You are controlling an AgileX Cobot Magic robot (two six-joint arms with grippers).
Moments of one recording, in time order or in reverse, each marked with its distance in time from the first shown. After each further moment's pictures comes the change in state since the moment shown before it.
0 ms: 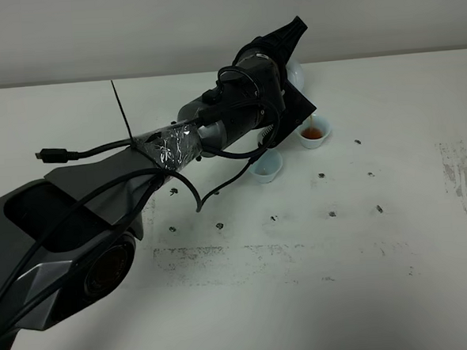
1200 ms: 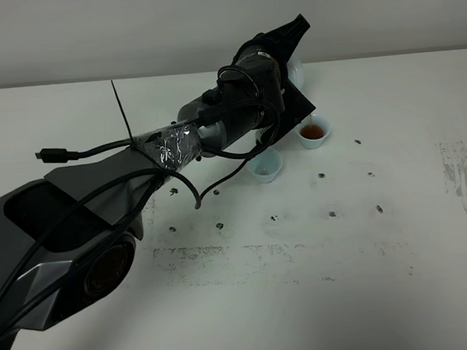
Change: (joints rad) left arm 0.000 0.000 0.000 0.044 -0.015 0.004; right arm 0.000 0.000 0.000 0.000 0.000 0.000
